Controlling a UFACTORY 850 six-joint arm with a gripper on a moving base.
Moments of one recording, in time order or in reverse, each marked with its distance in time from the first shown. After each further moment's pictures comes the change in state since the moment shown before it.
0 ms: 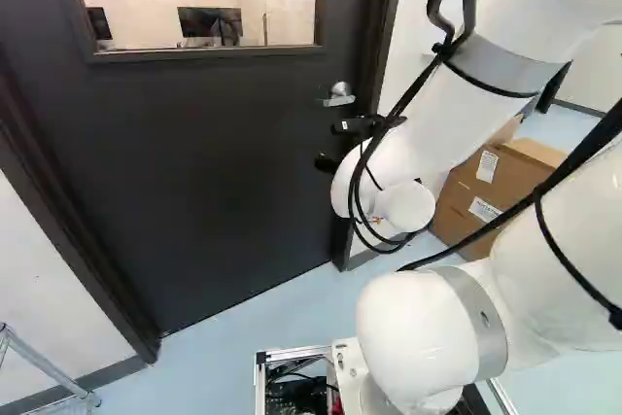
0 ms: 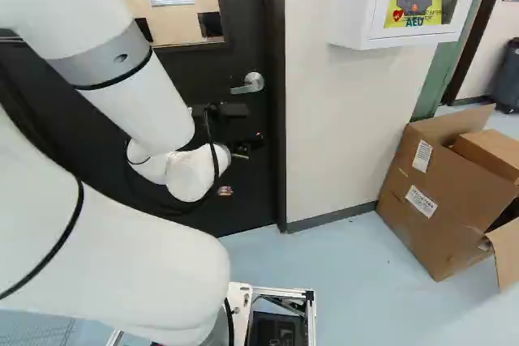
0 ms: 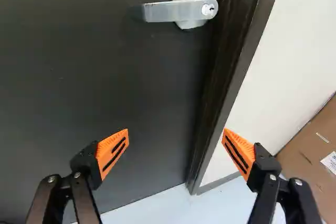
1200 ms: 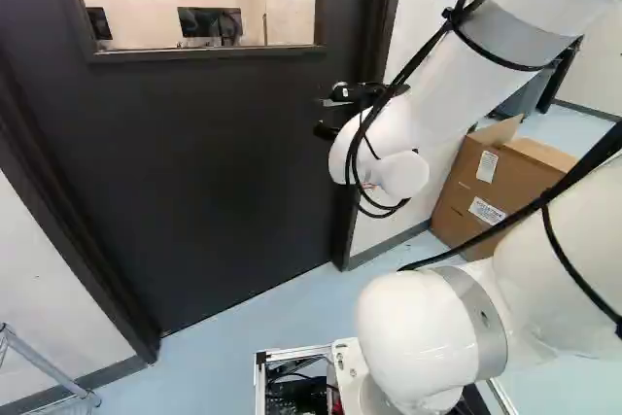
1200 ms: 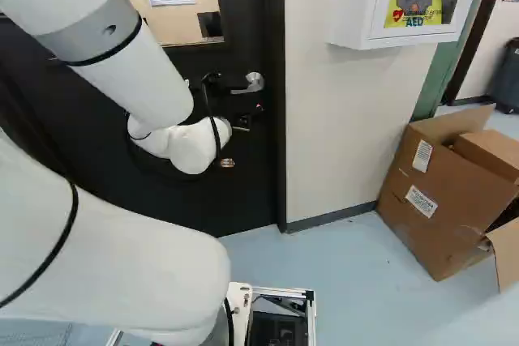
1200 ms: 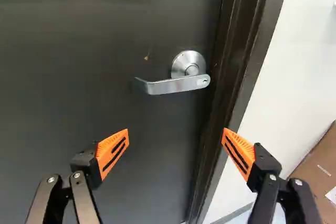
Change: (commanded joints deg) arm 0.0 1.1 -7.5 0.0 0.0 0.0
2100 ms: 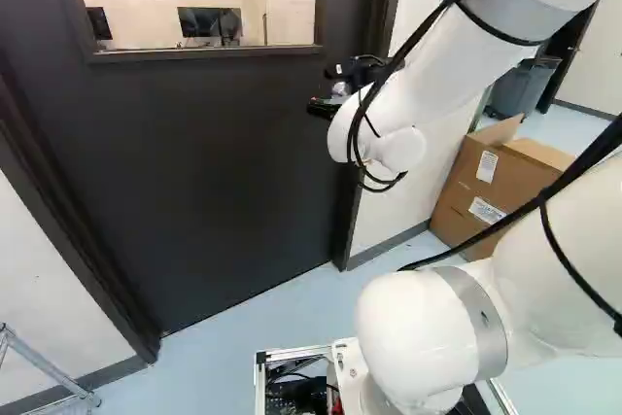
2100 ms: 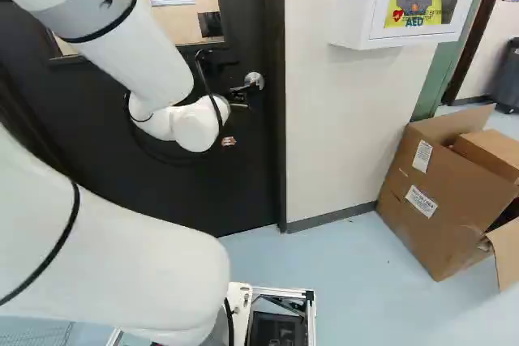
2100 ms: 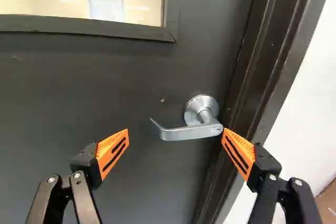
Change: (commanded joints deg) arm 0.0 -0.3 -6.2 -7.1 0.0 0.0
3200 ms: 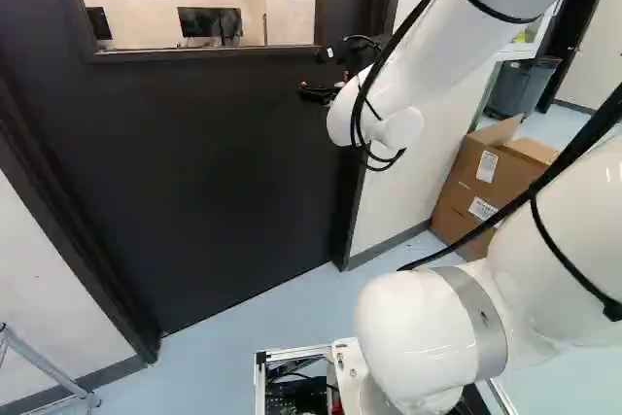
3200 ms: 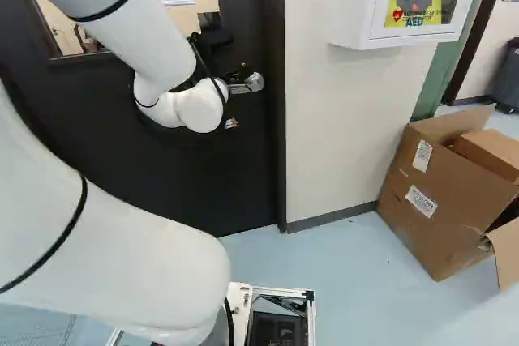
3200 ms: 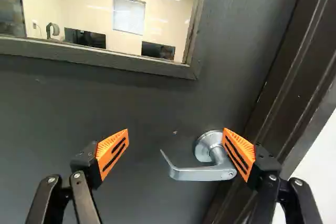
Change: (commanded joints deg) arm -0.3 -2.5 -5.9 -6.7 0.0 0.0
